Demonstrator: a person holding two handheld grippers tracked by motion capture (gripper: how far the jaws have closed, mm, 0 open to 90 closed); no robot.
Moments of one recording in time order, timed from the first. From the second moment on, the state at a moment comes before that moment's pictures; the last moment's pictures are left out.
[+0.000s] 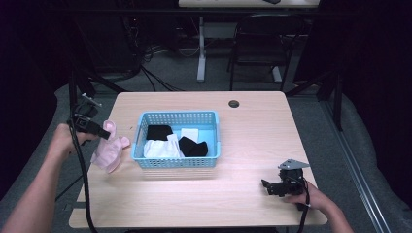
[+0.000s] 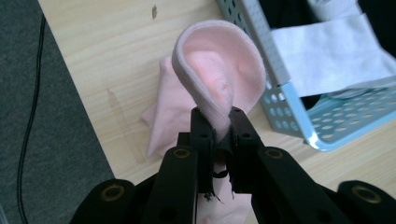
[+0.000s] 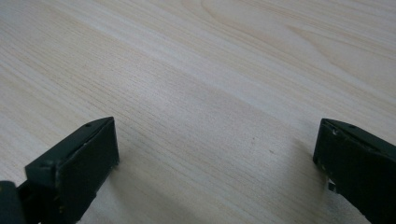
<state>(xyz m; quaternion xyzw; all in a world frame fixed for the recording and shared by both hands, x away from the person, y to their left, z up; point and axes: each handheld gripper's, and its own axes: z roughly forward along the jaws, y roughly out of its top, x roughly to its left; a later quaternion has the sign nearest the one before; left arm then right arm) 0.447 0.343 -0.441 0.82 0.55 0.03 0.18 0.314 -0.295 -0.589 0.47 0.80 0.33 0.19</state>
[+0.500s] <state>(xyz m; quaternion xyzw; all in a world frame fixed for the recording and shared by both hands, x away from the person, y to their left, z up) 0.451 0.329 -0.513 0.81 0.56 -0.01 0.16 0.314 -0.295 -0.589 0.47 0.80 0.33 0.19</state>
